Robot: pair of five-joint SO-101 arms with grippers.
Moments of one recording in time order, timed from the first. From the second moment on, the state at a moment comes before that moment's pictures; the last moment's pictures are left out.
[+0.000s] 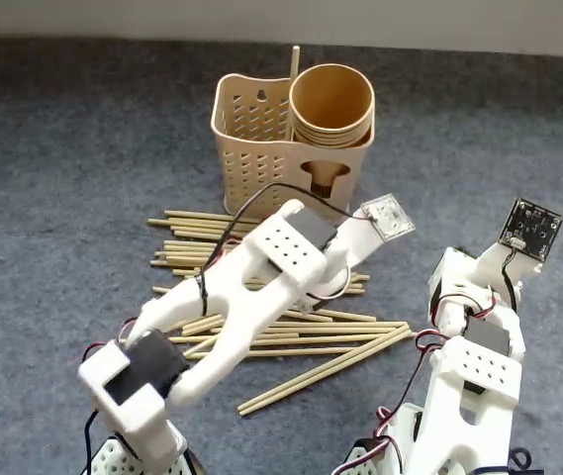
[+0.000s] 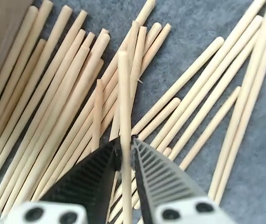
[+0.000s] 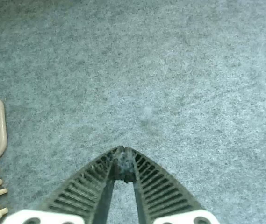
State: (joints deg) left arm 37.7 10.4 7.4 75.1 -10.0; right arm 18.3 -49.6 70.8 25.7 -1.5
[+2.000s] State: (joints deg) left arm 8.3 -16.1 10.5 13.4 9.1; right arm 18.3 -49.6 70.8 25.7 -1.5
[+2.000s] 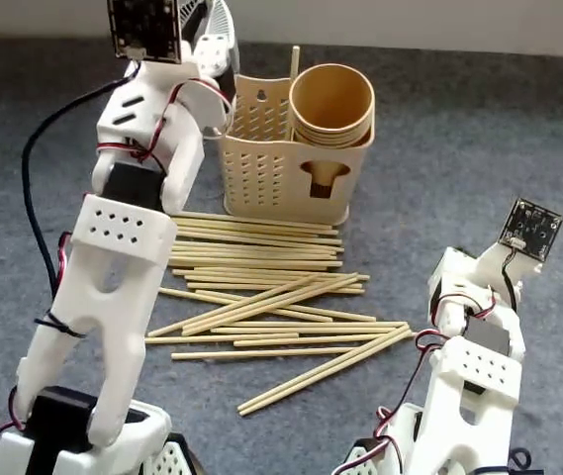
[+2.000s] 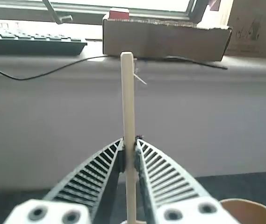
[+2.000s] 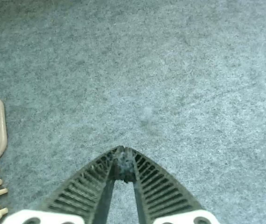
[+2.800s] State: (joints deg) left arm 8.7 -16.0 0.9 46.4 9.2; right arm 18.3 -49.6 70.8 21.1 0.1
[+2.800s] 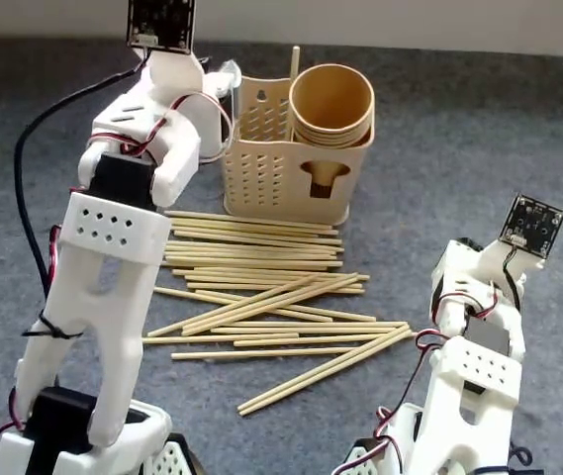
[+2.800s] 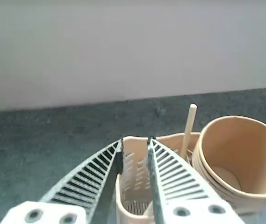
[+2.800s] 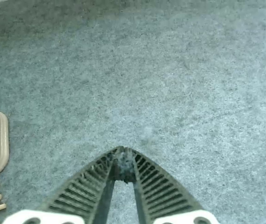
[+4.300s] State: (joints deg) left arm 31.2 -15.5 29.1 62.6 -16.9; right arm 18.3 -49.6 70.8 21.1 0.5
